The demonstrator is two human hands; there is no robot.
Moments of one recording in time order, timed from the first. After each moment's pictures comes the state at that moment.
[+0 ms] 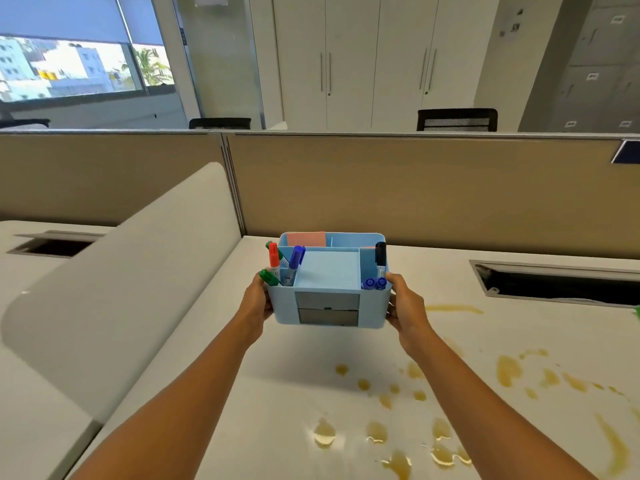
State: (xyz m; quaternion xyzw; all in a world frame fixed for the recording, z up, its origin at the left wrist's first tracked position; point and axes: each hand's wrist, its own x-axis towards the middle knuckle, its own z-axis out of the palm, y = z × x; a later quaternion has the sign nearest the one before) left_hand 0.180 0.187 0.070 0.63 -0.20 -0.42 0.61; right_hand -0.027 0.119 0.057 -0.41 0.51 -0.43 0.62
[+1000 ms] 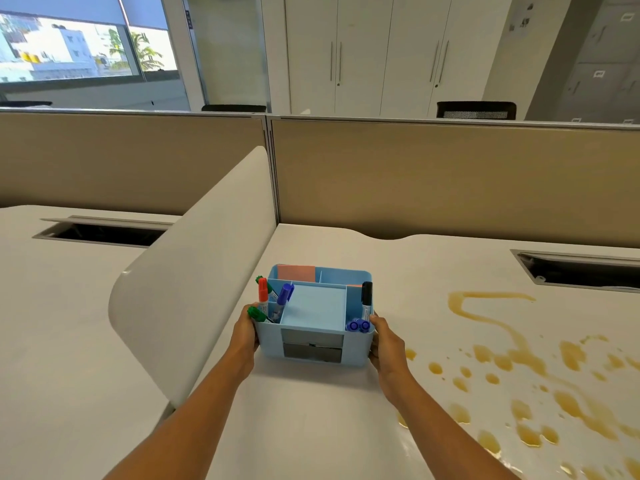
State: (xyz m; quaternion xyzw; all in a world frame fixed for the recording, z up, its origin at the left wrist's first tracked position) left_hand 0.306 0.272 -0.005 0.65 -0.16 -0.42 0.61; right_hand 0.102 0.217 -0.020 -0.36 0.52 -0.41 0.65
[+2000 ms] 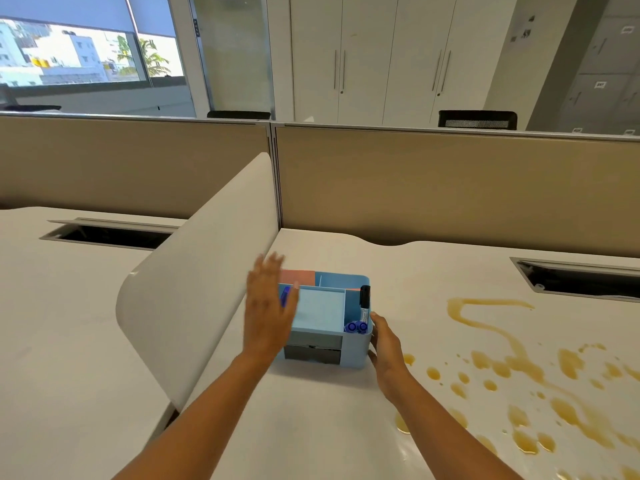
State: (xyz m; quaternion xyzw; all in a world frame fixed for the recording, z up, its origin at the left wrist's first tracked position) left_hand 0.268 0.276 0.047 0.70 -0.53 0.05 0.47; right_hand 0.103 0.213 -0.010 -0.39 0.48 -0.41 0.67
